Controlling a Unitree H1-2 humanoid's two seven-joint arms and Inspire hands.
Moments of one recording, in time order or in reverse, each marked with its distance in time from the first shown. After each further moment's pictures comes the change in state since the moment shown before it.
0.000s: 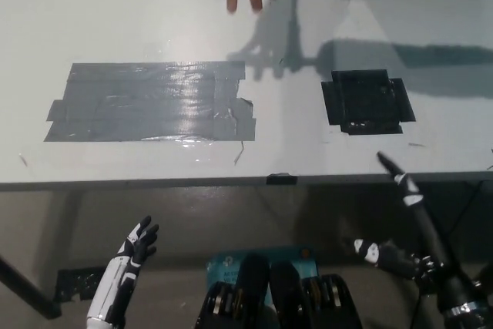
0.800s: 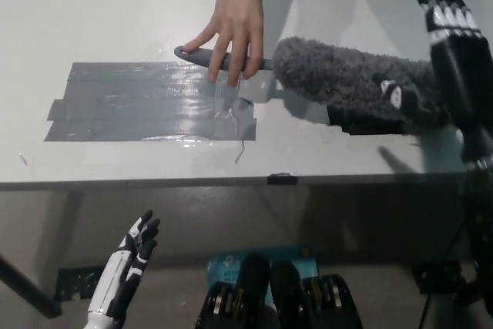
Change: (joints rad) left_arm -0.022 0.001 0.000 0.000 0.013 0.000 0.000; right_arm -0.499 -0.090 -0.005 0.073 -0.449 0.181 0.066
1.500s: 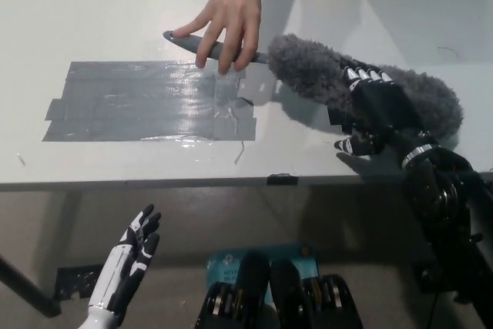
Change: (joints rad) left_arm -0.019 0.003 -0.001 0.000 0.009 -0.001 -0.002; right_arm -0.070 -0.016 0.184 0.347 -0.023 0.051 0.139
